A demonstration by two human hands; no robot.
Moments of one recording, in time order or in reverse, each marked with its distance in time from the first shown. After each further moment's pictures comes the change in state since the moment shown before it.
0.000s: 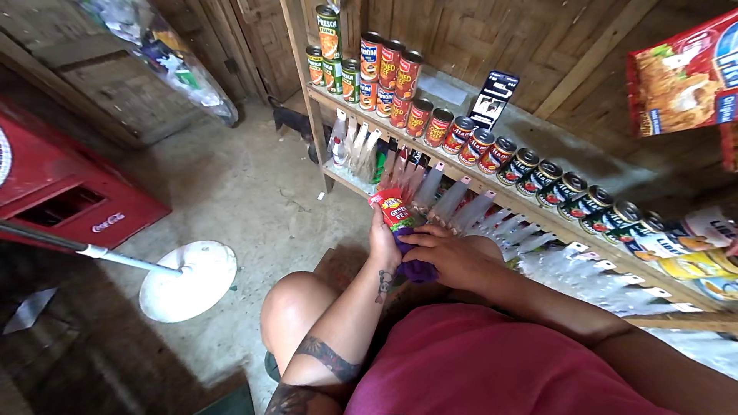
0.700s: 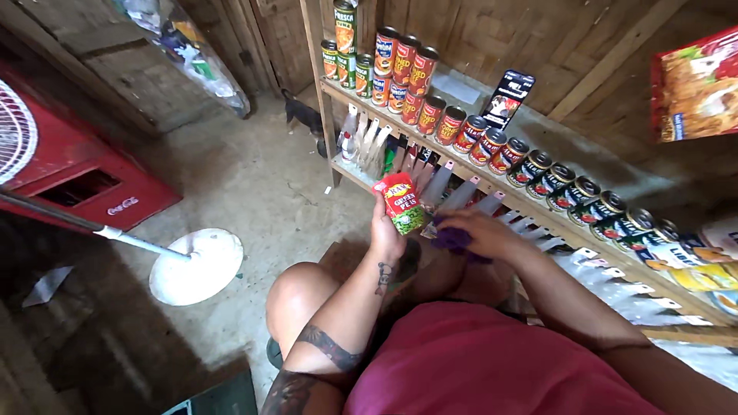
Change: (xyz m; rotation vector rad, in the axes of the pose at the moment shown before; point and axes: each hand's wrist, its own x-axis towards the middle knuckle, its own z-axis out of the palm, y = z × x) left_hand -0.001 0.015 -0.005 -0.034 -0.213 0.089; right_hand -0.011 0.049 -0.040 0.063 -0.080 0.264
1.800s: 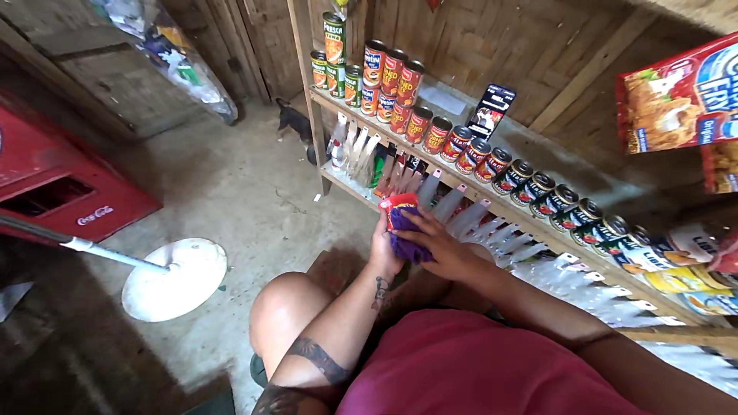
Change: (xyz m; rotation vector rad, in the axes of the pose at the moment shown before) left_hand -0.006 -0.023 0.002 -0.025 -0.008 -0.100; right_hand 0.016 -0.032 0.042 0.115 0.186 -0.176
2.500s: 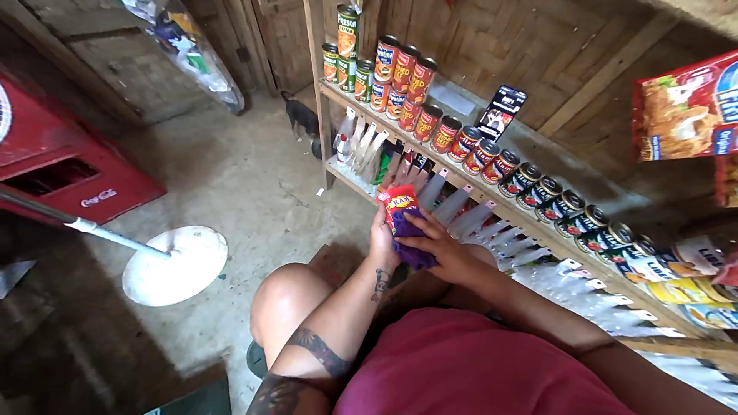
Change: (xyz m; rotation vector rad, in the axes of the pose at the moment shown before) left_hand 0.001 0.010 0.001 0.001 0.102 0.054; right_hand -0.004 0.004 0.011 0.045 0.039 -0.098
